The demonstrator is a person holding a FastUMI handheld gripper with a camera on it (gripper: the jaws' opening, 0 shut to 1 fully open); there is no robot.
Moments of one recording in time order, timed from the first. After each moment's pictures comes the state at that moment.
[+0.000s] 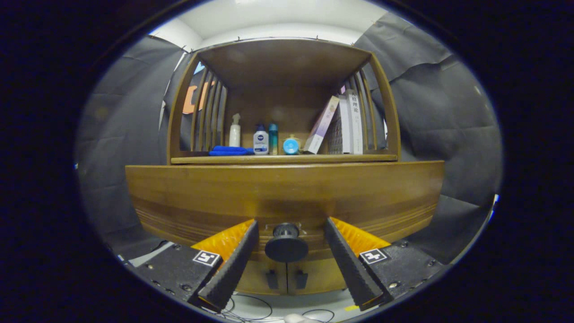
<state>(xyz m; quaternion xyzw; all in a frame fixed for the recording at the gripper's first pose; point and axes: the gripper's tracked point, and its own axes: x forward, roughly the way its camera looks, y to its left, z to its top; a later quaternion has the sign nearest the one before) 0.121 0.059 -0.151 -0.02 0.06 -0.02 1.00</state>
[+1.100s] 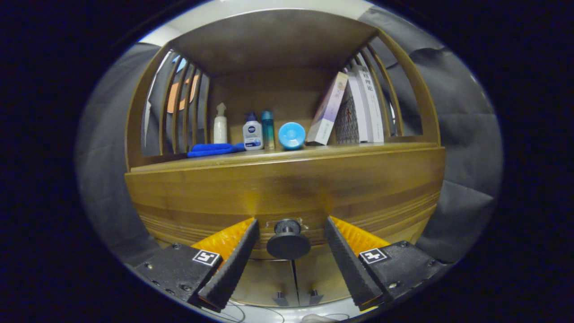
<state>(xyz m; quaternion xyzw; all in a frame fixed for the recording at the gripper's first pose) 0.232 0.063 -0.158 0.04 0.09 -0.01 1.00</state>
